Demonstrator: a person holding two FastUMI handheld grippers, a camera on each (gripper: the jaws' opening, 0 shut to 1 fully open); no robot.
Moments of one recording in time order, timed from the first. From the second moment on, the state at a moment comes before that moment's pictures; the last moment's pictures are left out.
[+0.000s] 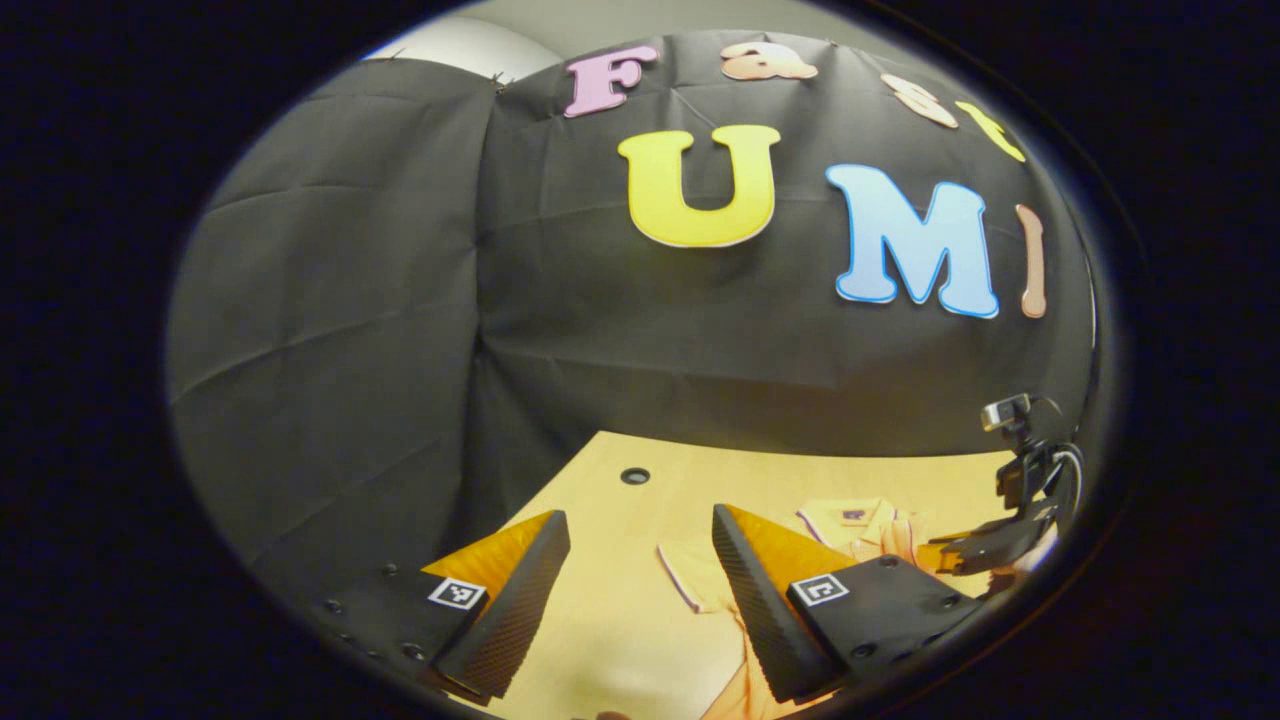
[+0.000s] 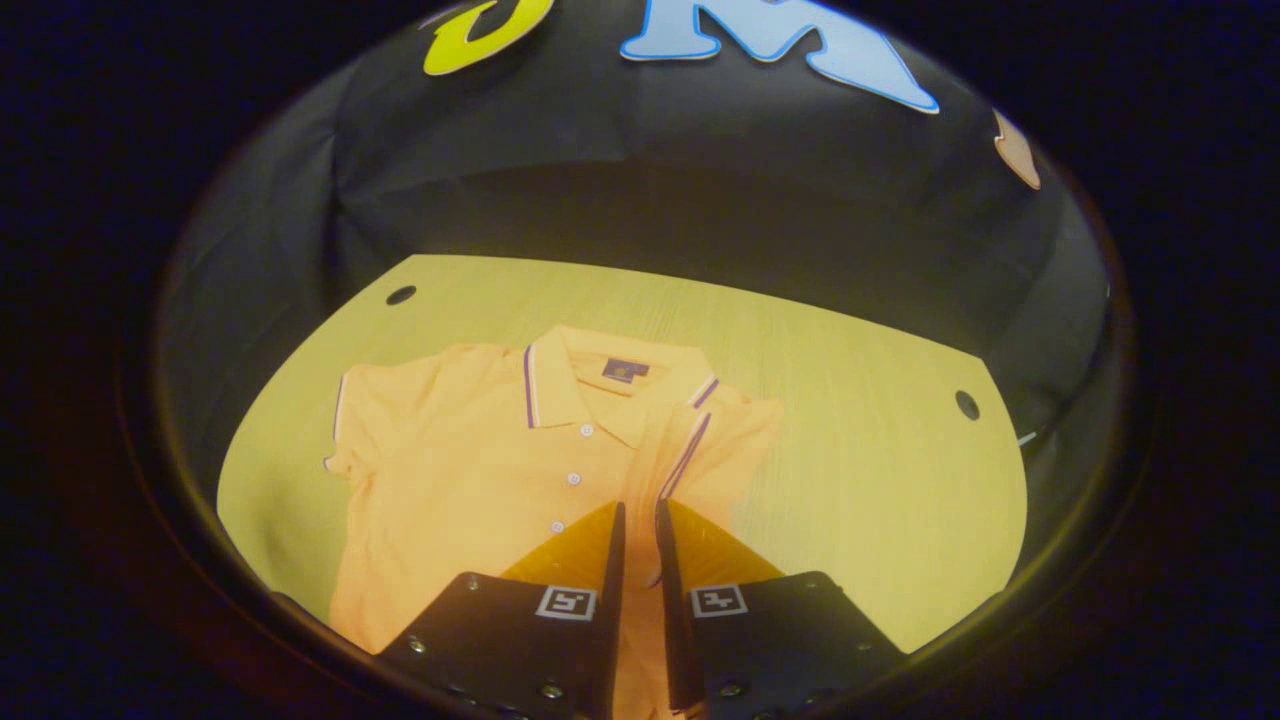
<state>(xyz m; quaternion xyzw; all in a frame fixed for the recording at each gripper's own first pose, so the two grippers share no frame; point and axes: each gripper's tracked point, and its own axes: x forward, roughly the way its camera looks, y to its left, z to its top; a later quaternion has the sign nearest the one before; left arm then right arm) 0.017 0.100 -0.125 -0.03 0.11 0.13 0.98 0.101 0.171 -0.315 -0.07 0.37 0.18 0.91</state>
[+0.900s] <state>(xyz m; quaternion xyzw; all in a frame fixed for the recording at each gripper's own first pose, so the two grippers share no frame) 0.130 0.056 -0.337 -0.06 0.28 0.06 0.96 0.018 0.093 -0.252 -0.02 0.36 0.11 0.93</state>
